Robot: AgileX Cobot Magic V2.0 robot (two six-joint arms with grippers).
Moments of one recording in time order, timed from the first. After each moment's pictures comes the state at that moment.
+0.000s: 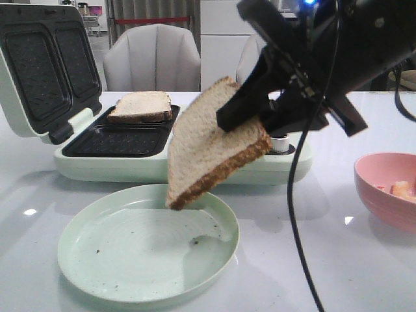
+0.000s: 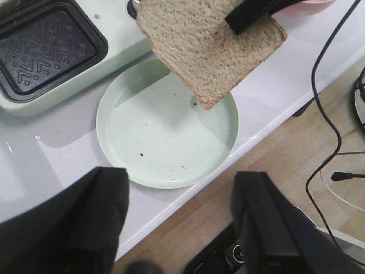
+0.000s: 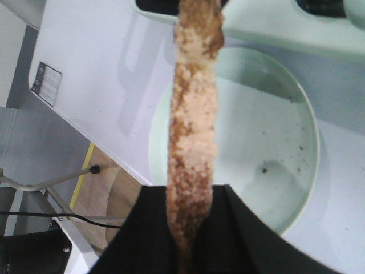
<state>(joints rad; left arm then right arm) -0.86 0.85 -0.87 0.10 0.87 -0.18 0.32 1.50 -0.90 1.14 0.69 -0.65</state>
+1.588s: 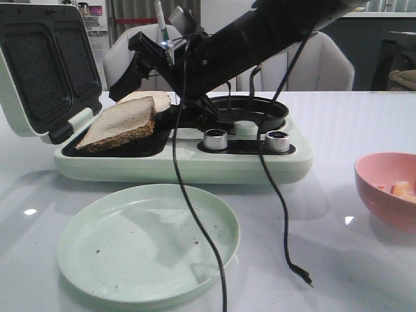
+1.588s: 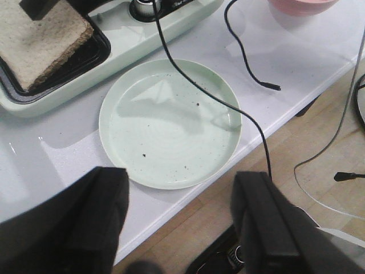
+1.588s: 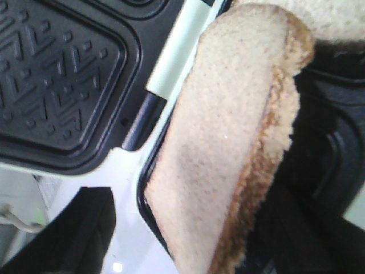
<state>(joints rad) -0.86 0.85 -0.87 0.10 0.87 -0.18 0.40 2.19 -1.71 1.18 0.70 -0.66</state>
